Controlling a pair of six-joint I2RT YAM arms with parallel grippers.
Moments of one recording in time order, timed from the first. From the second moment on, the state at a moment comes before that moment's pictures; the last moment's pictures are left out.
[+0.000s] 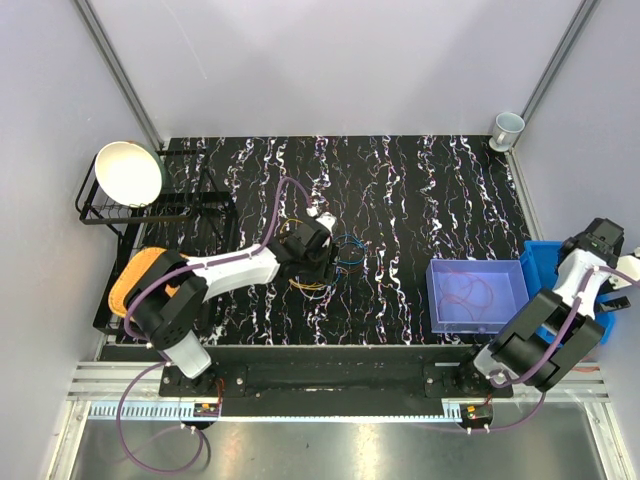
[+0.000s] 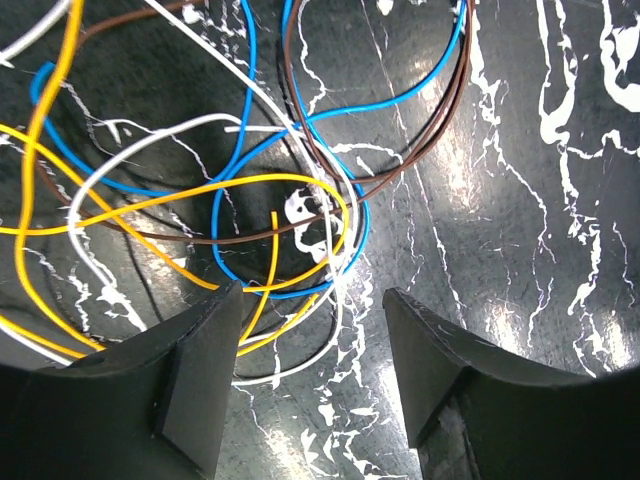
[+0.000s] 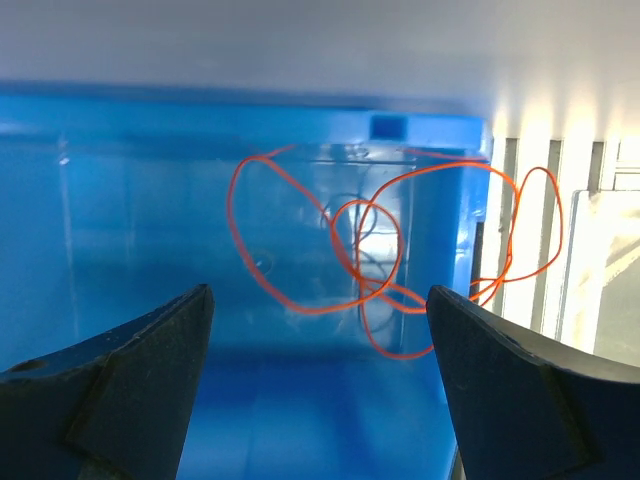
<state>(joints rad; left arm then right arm) -0.80 1.63 0.95 -0.26 -0.02 -0.46 -0.76 1.33 0.95 -0.68 0.54 0.62</state>
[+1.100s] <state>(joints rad) -0.81 1.68 1.01 -0.29 0.00 -0.46 -0.79 1.19 0.96 -0.64 0.34 0.64</state>
